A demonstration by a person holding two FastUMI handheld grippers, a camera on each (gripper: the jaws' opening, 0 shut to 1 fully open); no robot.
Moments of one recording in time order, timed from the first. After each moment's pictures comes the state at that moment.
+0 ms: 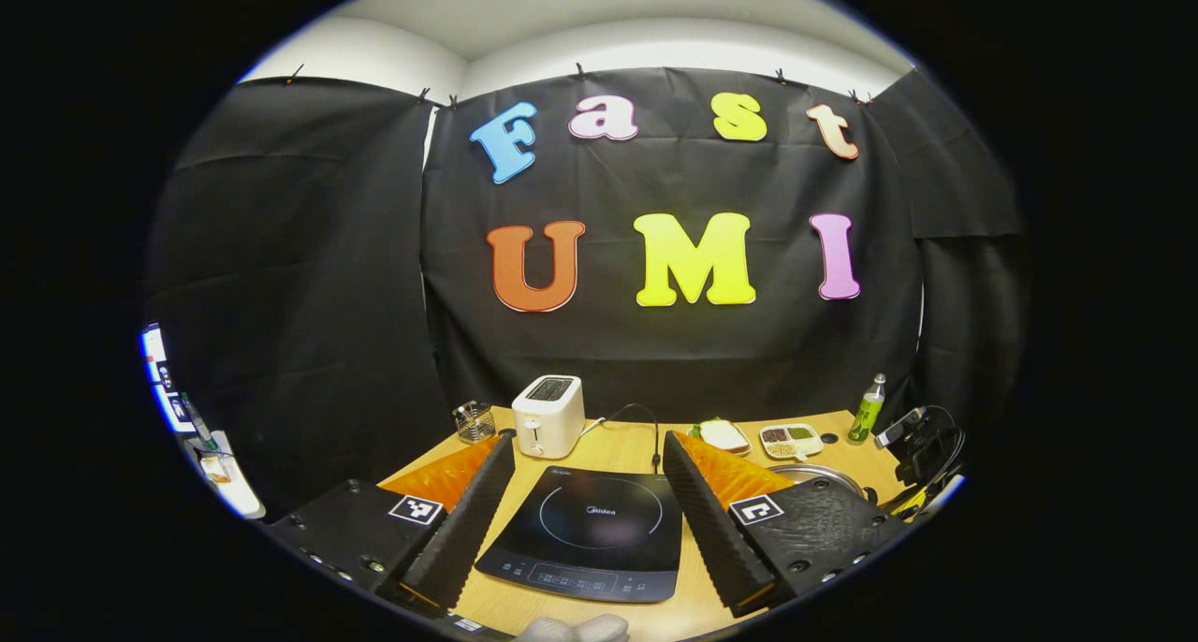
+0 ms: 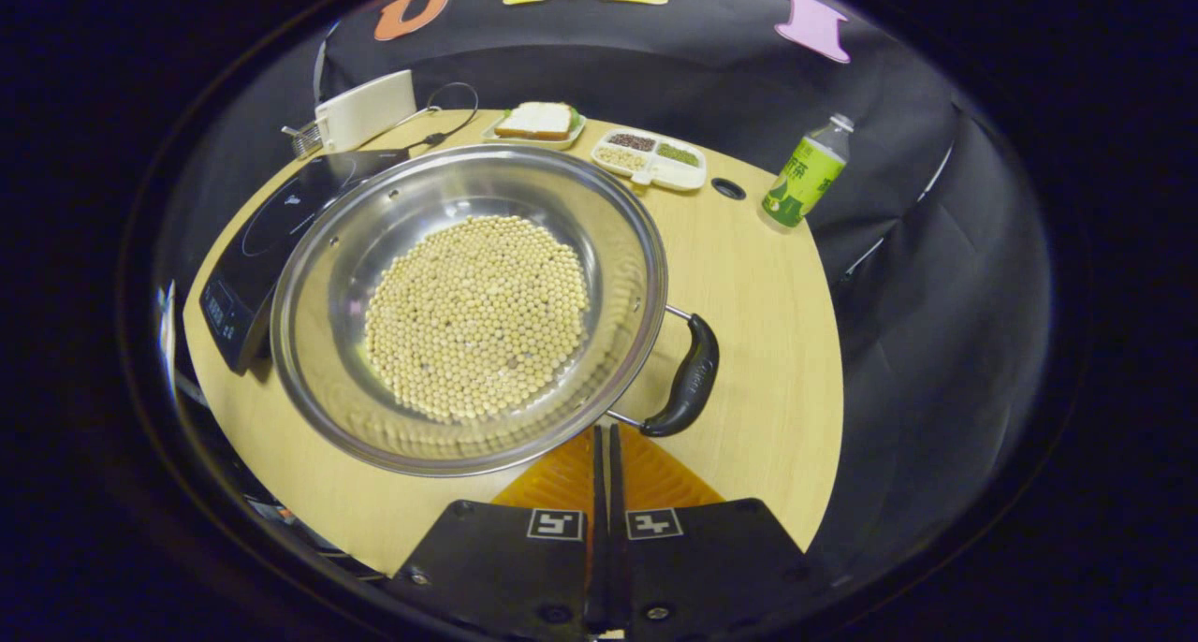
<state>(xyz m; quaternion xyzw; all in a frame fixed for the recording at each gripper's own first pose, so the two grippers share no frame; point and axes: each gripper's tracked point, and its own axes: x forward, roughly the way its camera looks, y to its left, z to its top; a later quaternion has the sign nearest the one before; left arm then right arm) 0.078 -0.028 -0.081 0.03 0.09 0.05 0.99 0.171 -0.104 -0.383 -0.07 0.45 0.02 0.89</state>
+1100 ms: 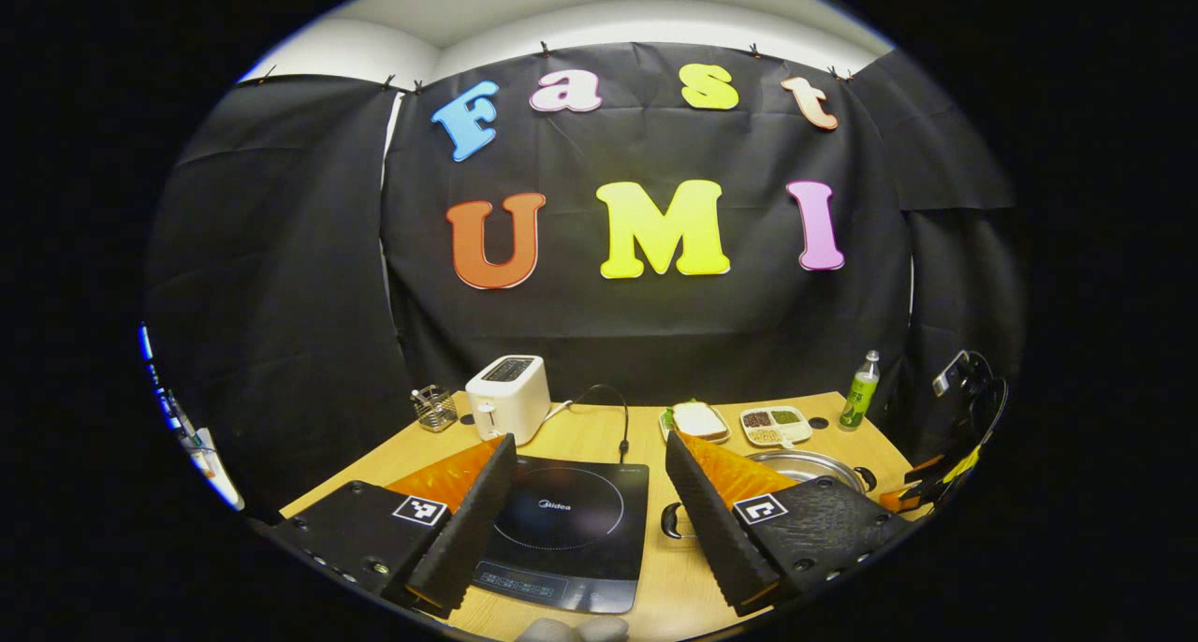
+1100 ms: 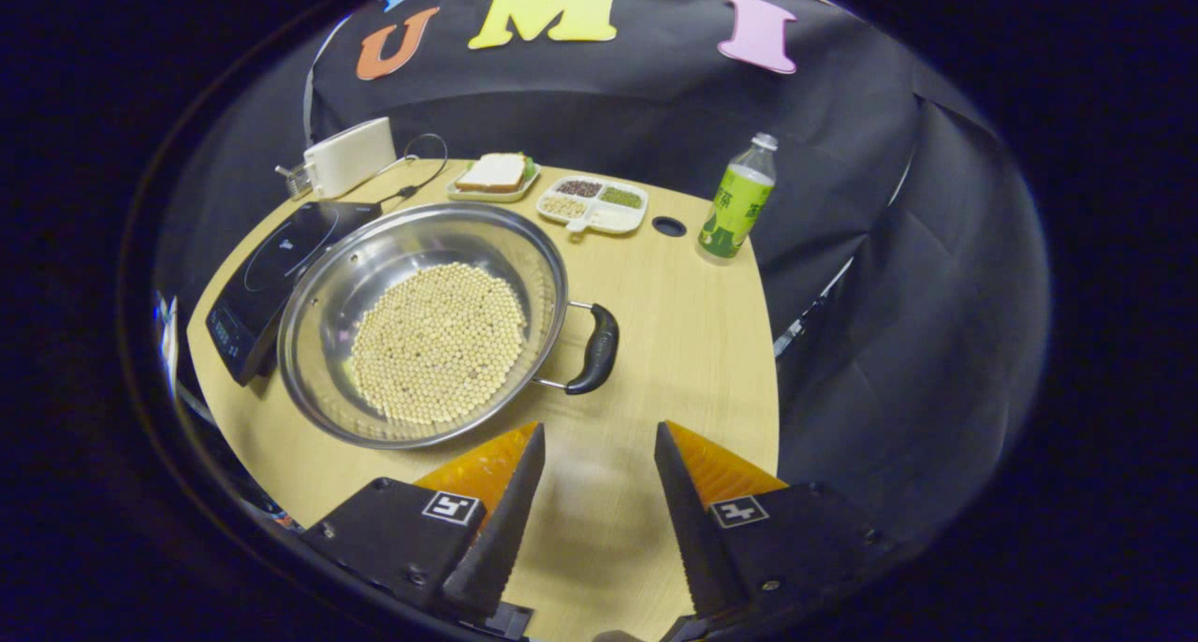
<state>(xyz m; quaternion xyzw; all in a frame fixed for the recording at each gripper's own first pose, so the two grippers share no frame) 0.124 -0.091 -0.136 0.03 0.12 -0.01 0.99 0.163 -0.172 -0.335 -0.03 0.38 0.00 0.93</state>
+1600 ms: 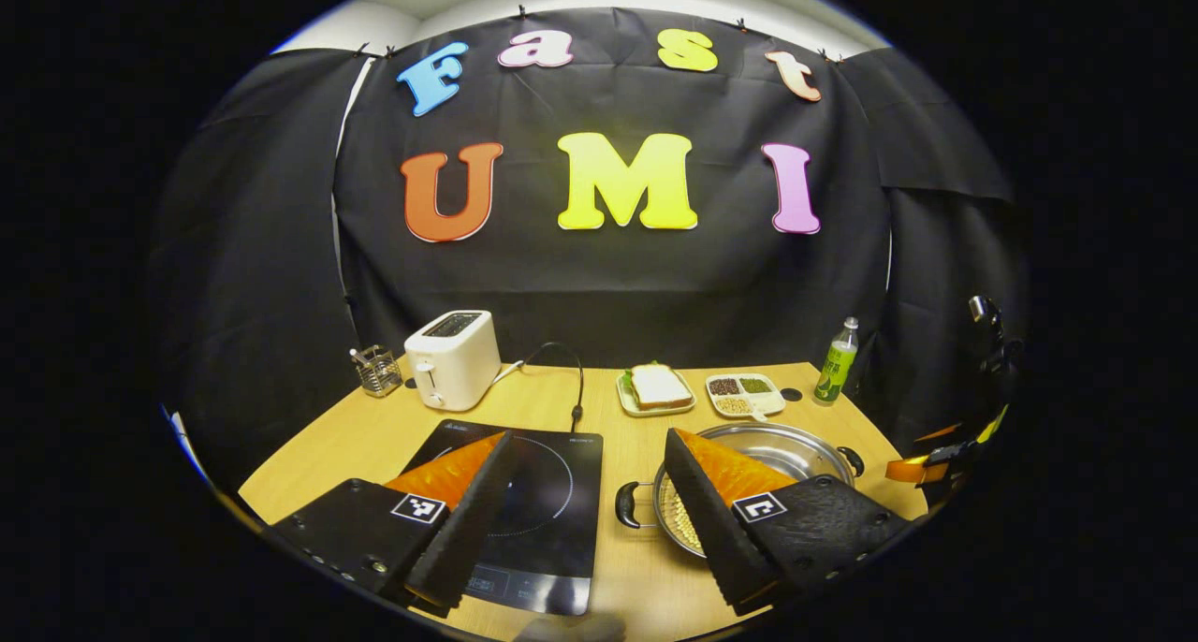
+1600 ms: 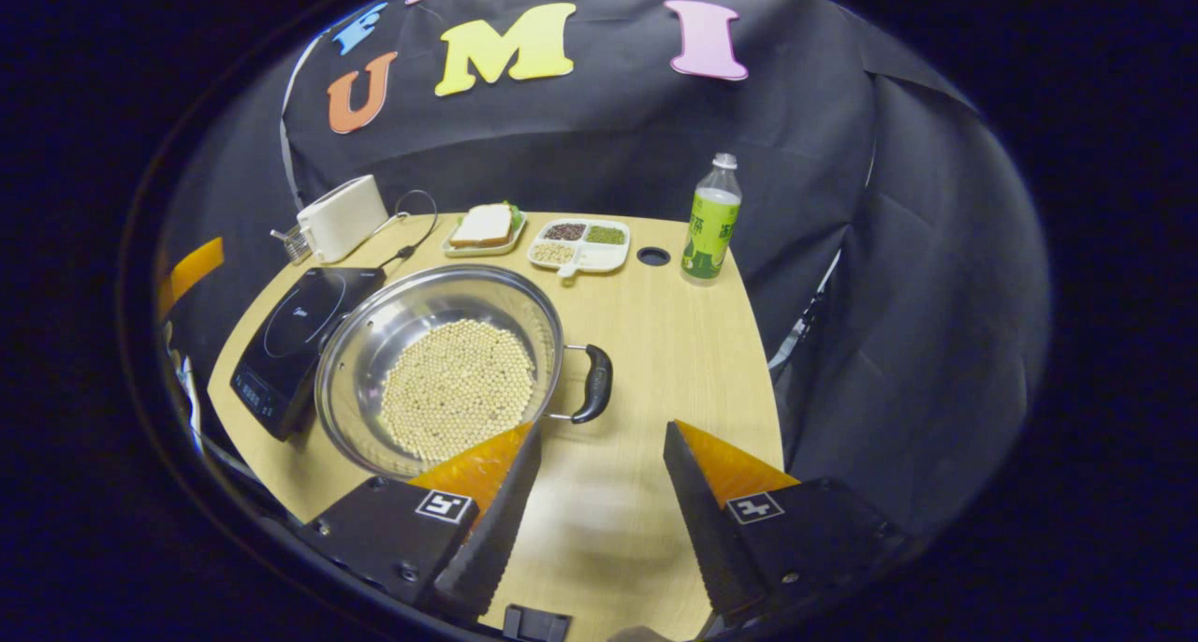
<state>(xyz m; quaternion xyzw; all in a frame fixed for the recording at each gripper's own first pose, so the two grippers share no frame) 0.153 -0.129 -0.201 0.02 0.18 -0.04 0.98 0.171 -0.164 -0.310 0.04 0.34 0.01 0.94</state>
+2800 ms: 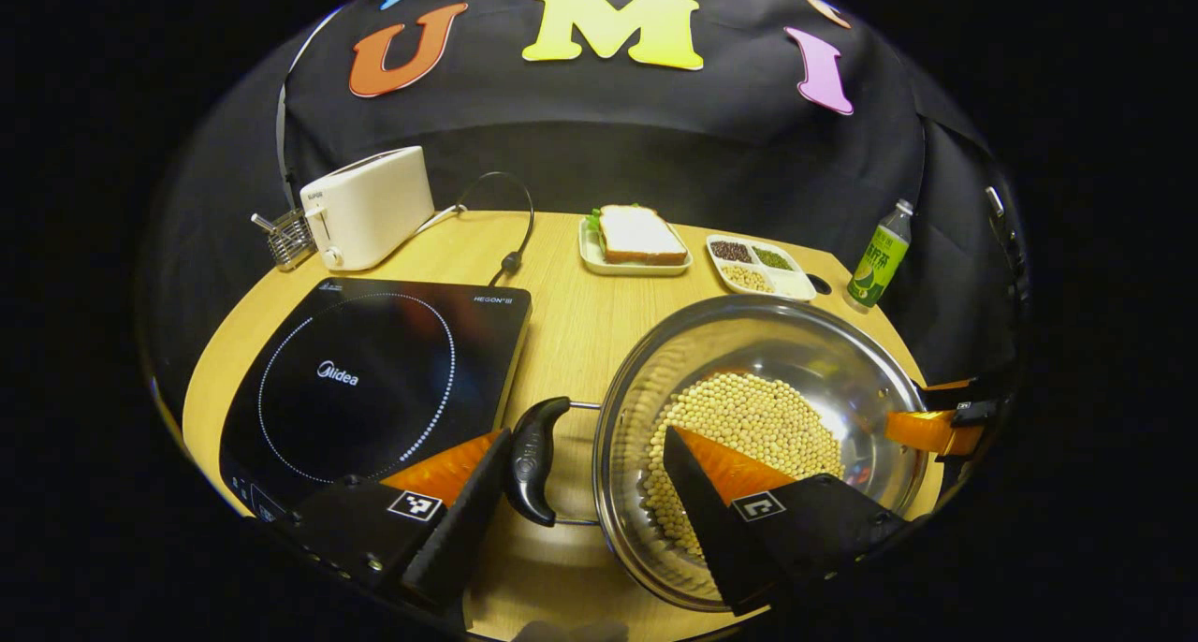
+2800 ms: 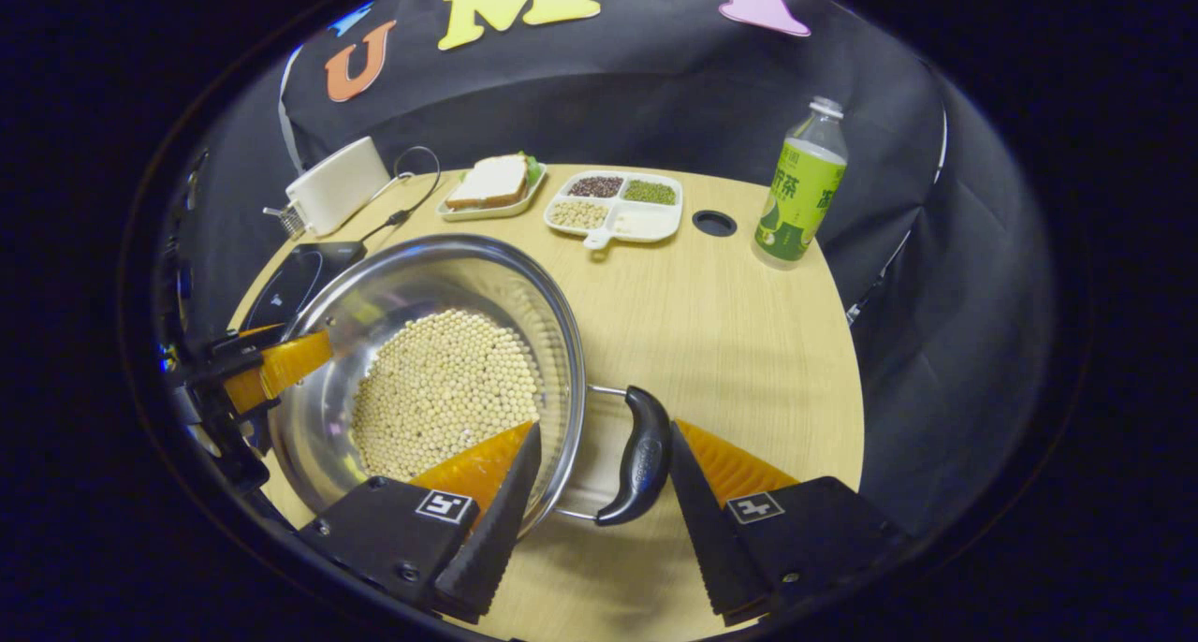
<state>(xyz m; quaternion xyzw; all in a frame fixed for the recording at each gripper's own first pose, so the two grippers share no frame) 0.203 -0.188 -0.385 -0.01 0.37 -0.05 0.93 0.263 -0.141 -0.372 0.03 0.41 0.06 0.91</state>
